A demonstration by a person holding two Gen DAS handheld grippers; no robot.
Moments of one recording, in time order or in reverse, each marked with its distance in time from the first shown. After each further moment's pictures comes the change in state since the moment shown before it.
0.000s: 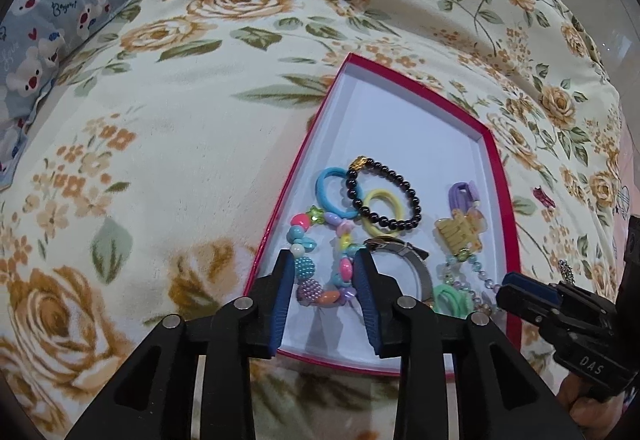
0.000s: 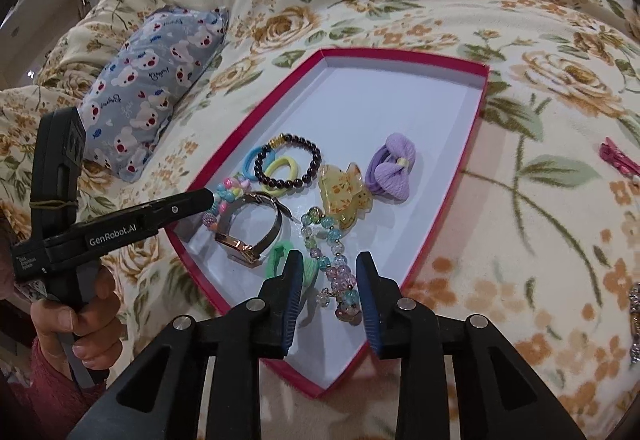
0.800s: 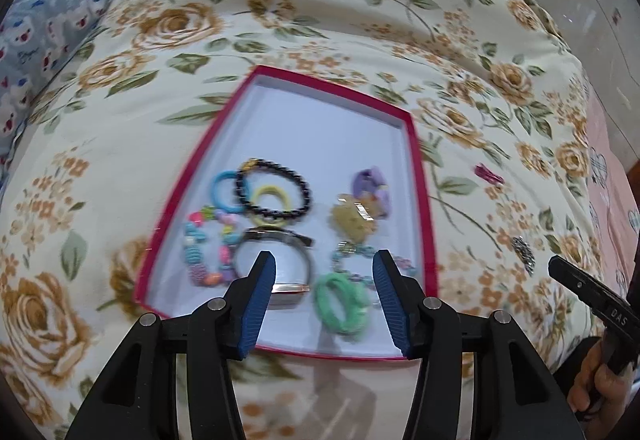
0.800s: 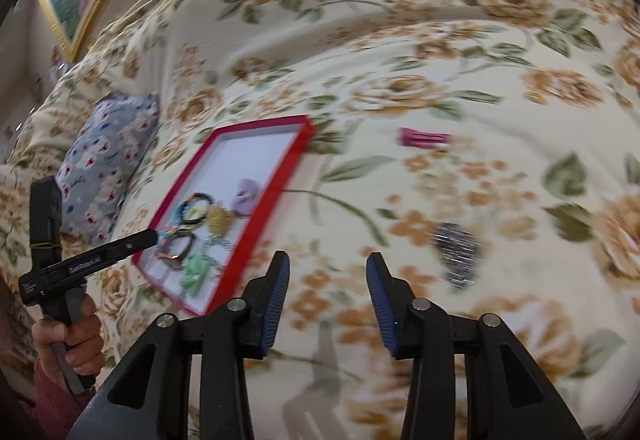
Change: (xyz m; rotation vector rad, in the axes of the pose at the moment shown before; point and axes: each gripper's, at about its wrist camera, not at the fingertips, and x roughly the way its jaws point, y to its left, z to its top) left arm -0.035 -0.066 -0.018 0.126 -0.012 -0.080; right arm -0.122 -0.096 -0.047 0.221 -0.198 -0.181
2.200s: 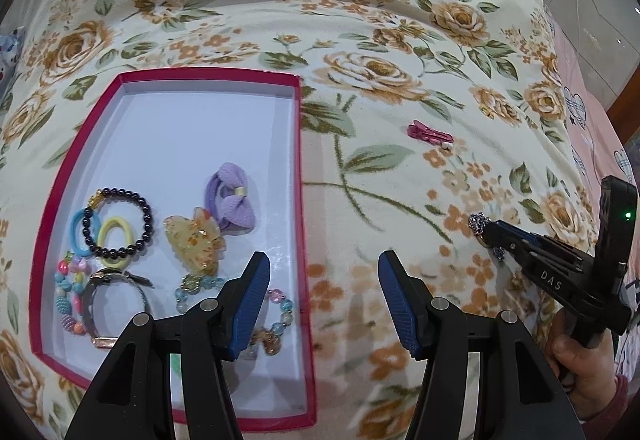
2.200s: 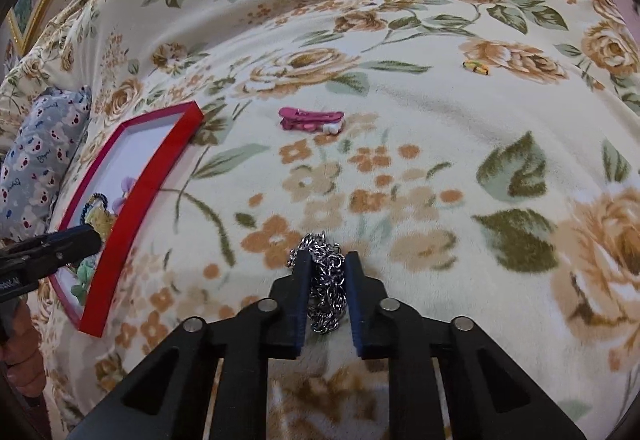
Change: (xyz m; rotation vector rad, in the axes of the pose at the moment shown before) left arm 0.082 -0.096 0.026 0.161 0.109 -0.065; right arm 0.044 -0.075 0.009 0.003 0.044 -0.175
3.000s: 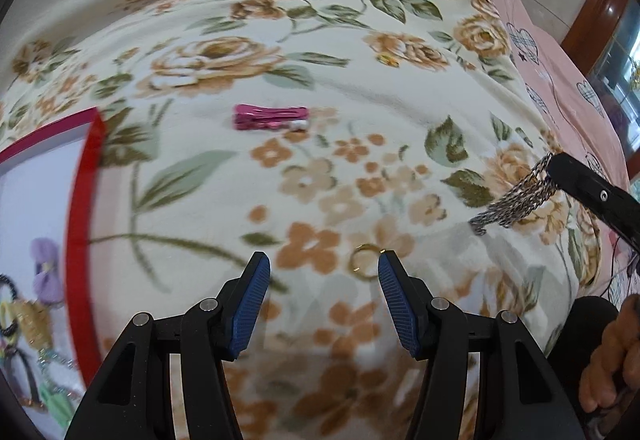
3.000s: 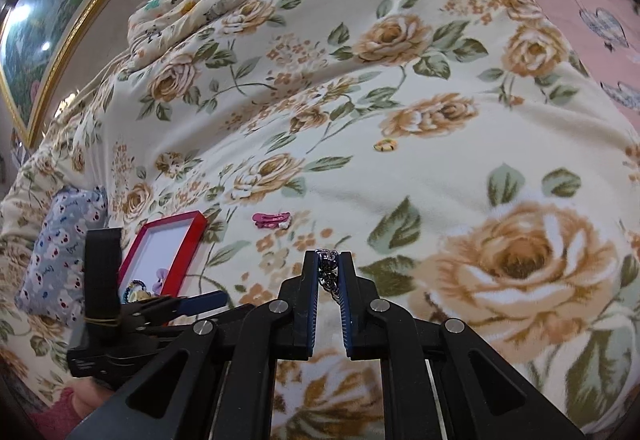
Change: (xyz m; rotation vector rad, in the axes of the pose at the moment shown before) left arm 0.093 -0.125 0.024 0.222 0.076 -0.117; right arm -0.102 -0.071 0.005 0.207 -0.235 0.052
